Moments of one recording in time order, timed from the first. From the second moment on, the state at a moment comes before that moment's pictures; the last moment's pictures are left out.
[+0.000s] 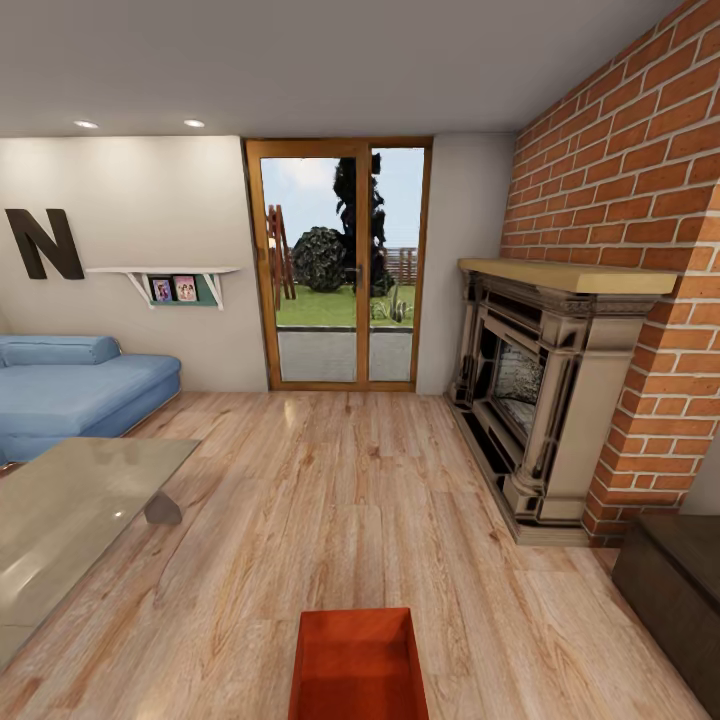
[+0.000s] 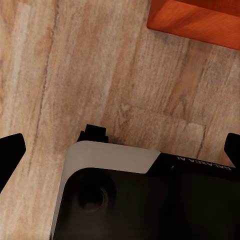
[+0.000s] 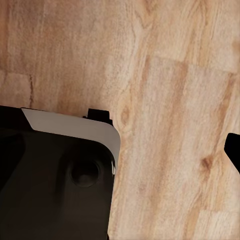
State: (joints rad) left arm -0.27 0.03 0.02 0.00 0.23 0.03 -0.03; right arm -0.15 -0.01 0.18 0.02 0.00 -0.13 -0.10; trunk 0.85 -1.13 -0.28
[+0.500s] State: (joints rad) left arm -0.27 0.03 0.02 0.00 0.23 0.03 -0.03; right arm -0.15 -0.01 0.18 0.02 -0.01 -0.14 -0.10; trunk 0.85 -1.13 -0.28
